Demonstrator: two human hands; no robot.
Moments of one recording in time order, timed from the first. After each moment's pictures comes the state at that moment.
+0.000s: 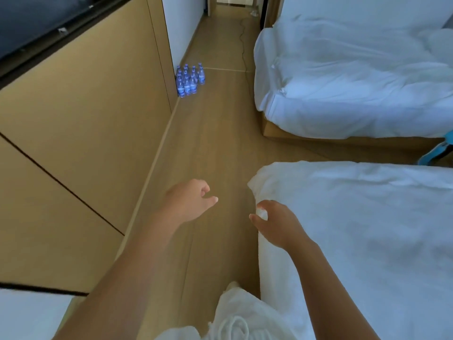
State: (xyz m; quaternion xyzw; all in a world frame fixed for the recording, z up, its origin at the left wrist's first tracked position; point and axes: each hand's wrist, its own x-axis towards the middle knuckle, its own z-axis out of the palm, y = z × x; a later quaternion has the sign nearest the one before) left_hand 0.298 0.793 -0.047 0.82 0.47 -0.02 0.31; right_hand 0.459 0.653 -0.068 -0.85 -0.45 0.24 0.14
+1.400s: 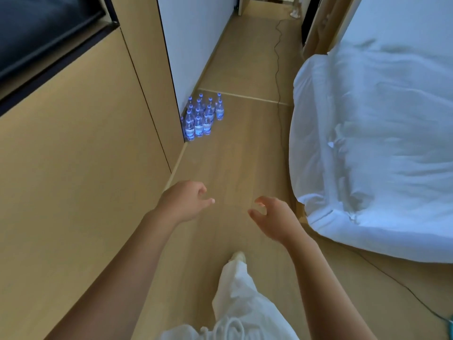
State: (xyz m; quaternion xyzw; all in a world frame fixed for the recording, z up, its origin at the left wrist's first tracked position) left_hand 0.680 1.562 -0.076 0.80 0.52 -0.03 0.28; right_hand 0.868 1.446 -0.096 -0.80 -0.52 0.27 0.15
